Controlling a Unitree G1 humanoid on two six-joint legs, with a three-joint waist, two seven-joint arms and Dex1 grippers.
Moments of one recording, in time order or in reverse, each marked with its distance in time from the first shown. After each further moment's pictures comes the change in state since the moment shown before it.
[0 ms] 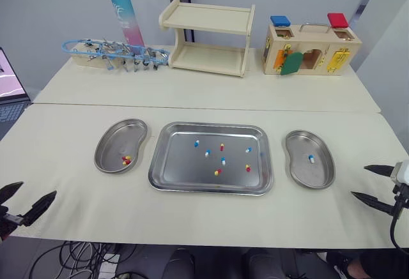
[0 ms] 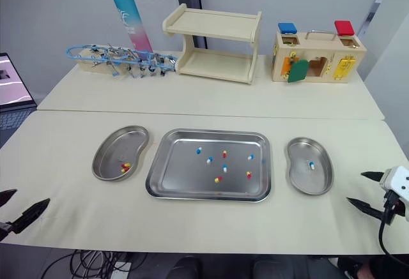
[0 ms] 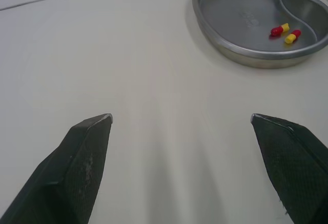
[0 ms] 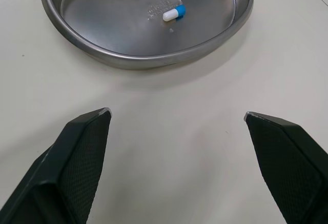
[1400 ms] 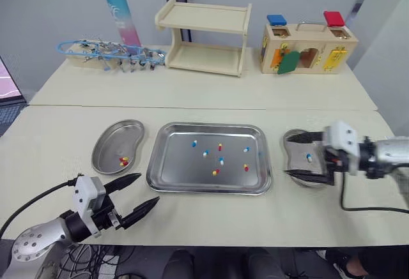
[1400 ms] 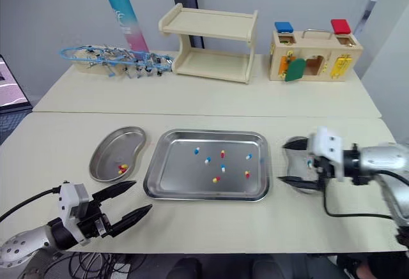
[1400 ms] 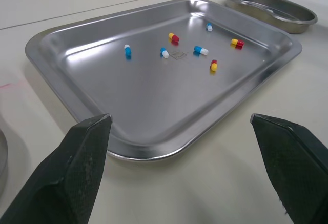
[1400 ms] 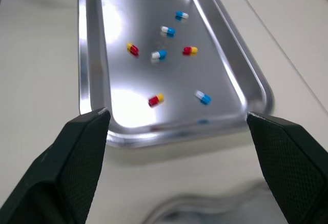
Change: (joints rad) left arm -0.024 -0.203 -0.428 -0.521 -0.055 0.055 -0.074; right arm -0.516 0.088 0.441 -0.486 0.148 0.506 -0.032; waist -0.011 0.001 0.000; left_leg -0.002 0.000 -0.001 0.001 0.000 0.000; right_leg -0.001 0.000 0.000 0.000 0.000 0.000
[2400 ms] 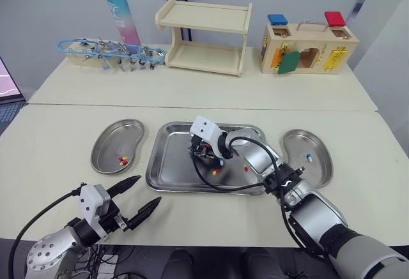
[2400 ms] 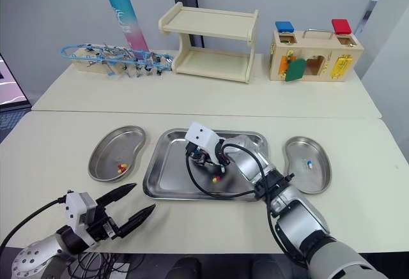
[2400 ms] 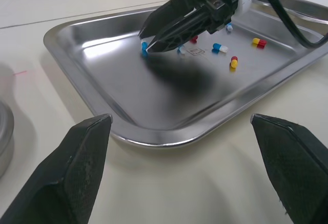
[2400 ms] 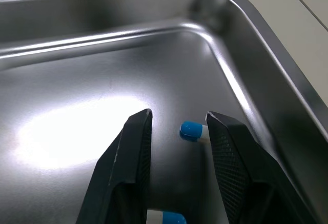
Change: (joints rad) left arm -0.009 -0.088 -0.049 0.121 0.060 -0.185 0.028; right arm -0.538 0.832 0.472 0.771 -0.474 0.040 -0.480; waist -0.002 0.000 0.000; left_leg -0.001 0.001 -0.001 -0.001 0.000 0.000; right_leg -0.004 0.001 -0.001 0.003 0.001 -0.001
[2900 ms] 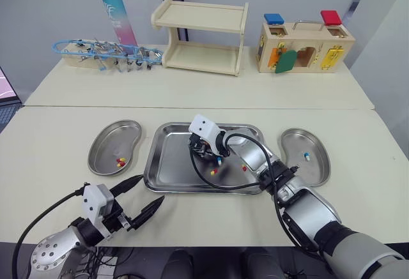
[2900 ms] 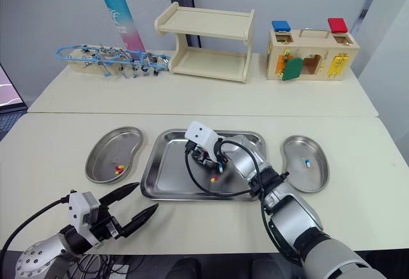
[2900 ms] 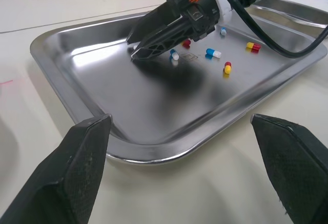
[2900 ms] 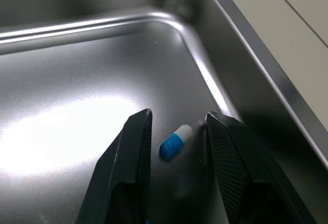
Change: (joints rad) left arm 0.008 -0.005 -0.021 -0.032 0.002 0.011 0.038; right arm -0.032 0.050 -0.036 0.131 -0.046 -0.086 -0.036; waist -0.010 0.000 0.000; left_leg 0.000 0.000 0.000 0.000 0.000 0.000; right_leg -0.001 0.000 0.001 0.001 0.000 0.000
